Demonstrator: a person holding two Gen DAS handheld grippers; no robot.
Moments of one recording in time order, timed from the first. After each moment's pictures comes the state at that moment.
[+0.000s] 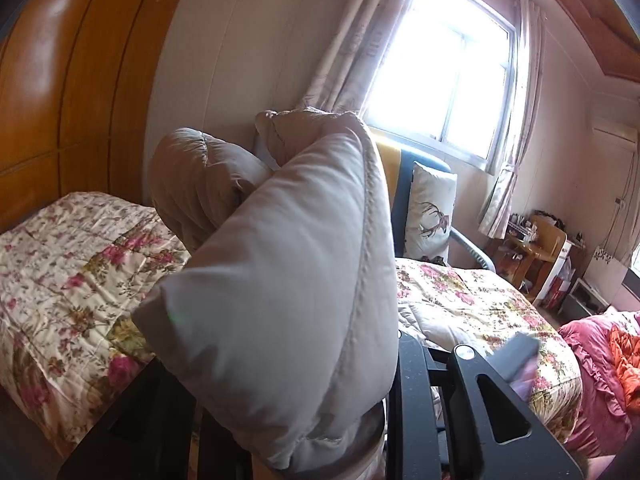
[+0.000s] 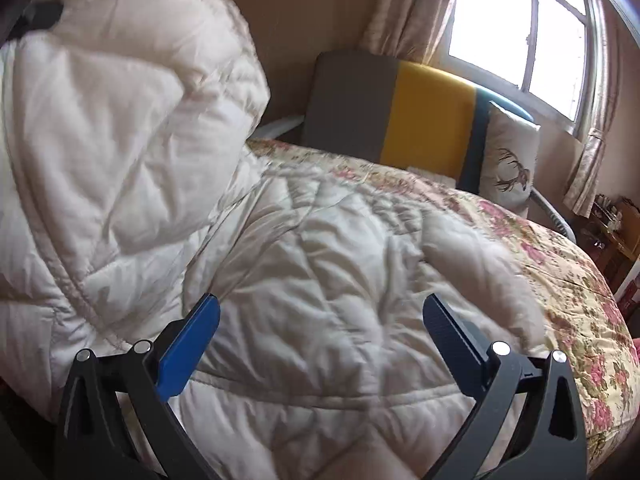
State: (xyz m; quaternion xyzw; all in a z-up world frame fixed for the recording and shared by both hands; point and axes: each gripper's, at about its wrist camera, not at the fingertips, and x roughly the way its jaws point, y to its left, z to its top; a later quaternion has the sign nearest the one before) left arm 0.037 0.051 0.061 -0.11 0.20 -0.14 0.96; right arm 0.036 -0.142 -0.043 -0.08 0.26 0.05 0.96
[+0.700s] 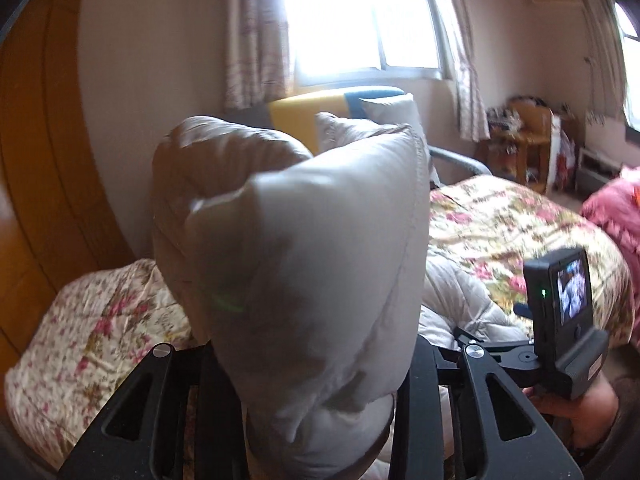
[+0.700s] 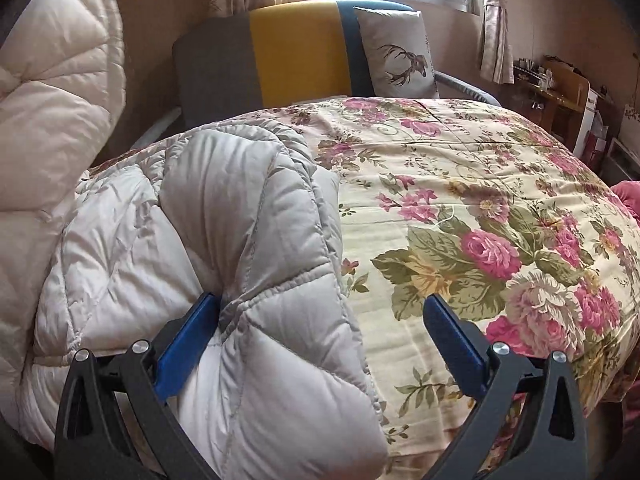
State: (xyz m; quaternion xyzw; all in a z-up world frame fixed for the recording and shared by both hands) left arm 0.052 -0.087 0.042 0.13 0.22 -0.18 0.95; right arm 0.050 -0.277 -0.078 0.09 0.36 -0.07 0.93
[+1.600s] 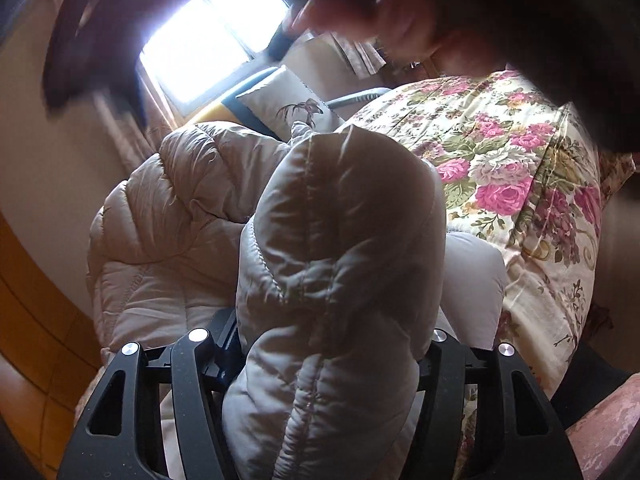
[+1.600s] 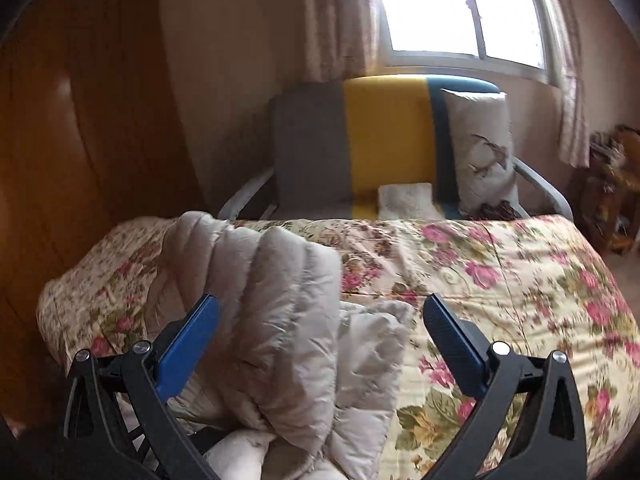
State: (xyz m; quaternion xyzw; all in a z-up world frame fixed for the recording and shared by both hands) left arm 0.034 -0.180 -0.058 0.34 0.18 -0.28 0.88; right arm 0.092 -0.259 0.073 -0.01 0.28 0.10 0.95
